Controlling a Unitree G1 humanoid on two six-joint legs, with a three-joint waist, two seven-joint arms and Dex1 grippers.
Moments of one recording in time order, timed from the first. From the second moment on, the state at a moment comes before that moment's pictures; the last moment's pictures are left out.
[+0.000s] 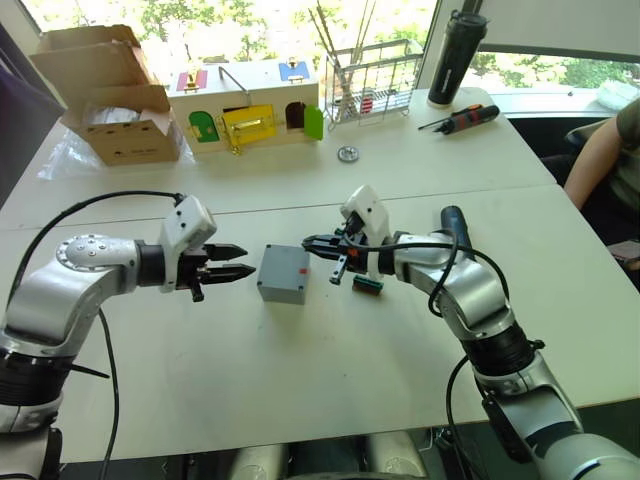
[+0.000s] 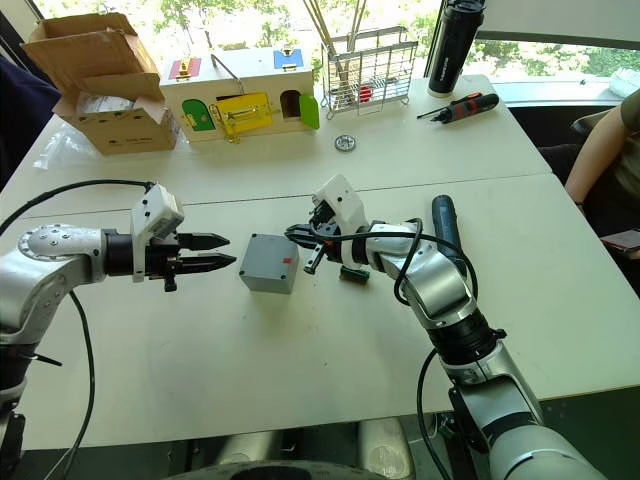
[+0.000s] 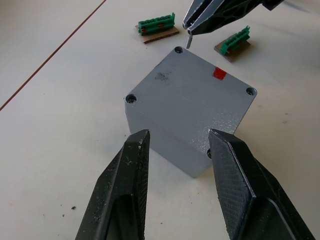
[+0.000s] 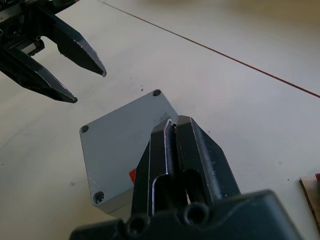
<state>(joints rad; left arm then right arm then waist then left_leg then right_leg) -0.37 0.89 0.02 -0.28 -0.51 0.76 -1.02 -0.61 -0.37 0.30 -0.20 0.23 0.70 0.72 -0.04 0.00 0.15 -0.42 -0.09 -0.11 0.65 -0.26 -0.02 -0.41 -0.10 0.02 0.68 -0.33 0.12</state>
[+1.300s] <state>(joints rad) -0.39 0.87 0.02 -0.29 -0.51 0.76 -1.00 -0.61 -0.35 0.32 -0.10 0.18 0.65 0.74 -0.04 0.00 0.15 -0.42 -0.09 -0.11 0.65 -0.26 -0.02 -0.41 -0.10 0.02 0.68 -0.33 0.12</state>
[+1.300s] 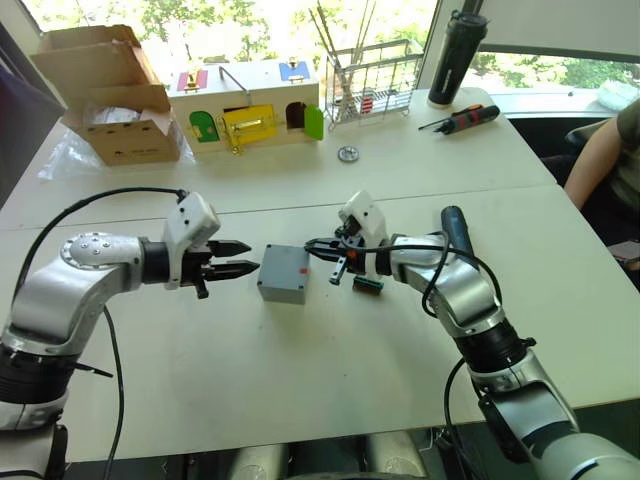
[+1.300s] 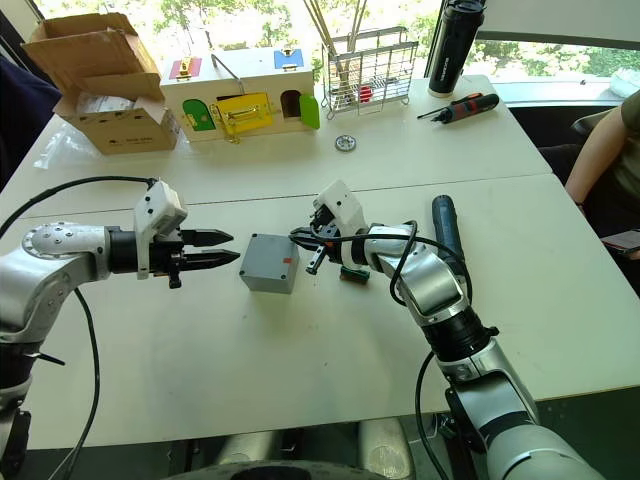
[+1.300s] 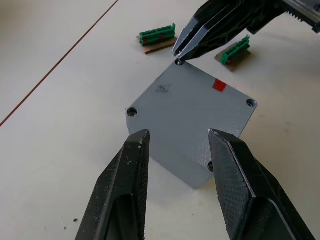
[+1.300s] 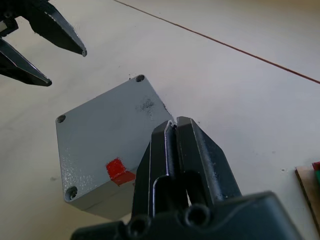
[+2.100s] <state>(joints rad) -0.56 0.70 -0.12 -0.32 -0.58 0.71 -1.09 -0.78 -0.94 -0.08 -0.21 0.50 1.34 0.84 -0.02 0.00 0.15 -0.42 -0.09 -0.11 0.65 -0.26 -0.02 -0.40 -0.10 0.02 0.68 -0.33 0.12</state>
